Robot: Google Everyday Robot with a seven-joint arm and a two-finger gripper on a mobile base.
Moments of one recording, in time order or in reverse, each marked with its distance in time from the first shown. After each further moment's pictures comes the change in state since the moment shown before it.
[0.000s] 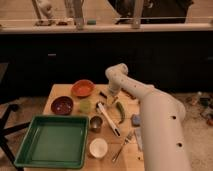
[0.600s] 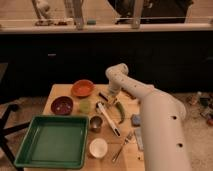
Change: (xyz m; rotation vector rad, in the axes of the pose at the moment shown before) arm 0.005 0.003 -0.004 -0.010 -0.001 -0.002
